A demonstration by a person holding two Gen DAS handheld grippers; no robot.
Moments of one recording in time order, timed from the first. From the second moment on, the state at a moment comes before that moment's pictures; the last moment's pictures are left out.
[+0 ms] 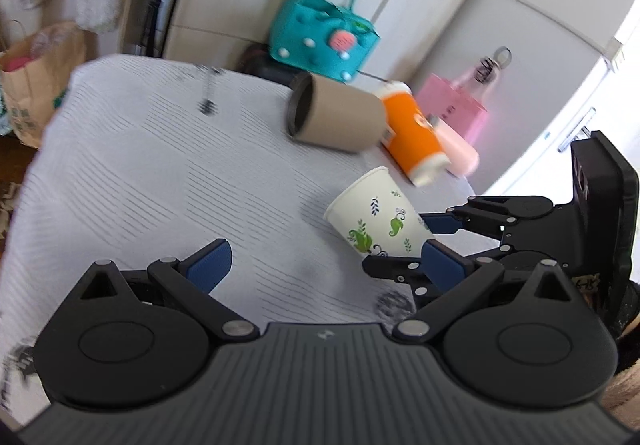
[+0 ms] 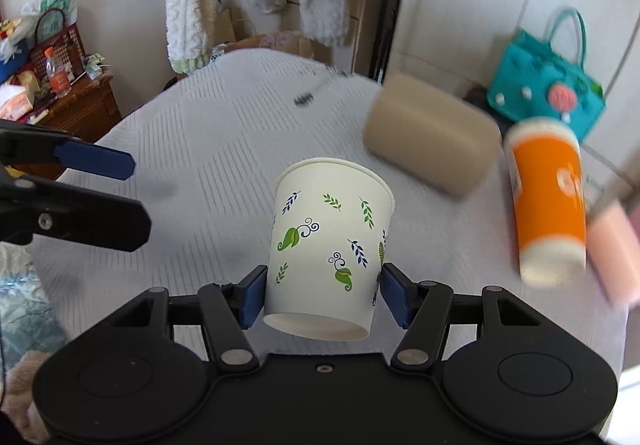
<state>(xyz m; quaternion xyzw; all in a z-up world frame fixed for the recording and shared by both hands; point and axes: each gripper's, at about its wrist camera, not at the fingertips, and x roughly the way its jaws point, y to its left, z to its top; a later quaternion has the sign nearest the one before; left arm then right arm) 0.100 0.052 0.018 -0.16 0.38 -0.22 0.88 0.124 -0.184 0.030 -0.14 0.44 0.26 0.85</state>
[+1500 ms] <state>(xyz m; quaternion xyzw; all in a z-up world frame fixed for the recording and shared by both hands) 0.141 -0.048 -0.014 -0.17 0.43 -0.28 0.84 0.125 -0.256 0.016 -0.07 0.42 0.37 0.83</state>
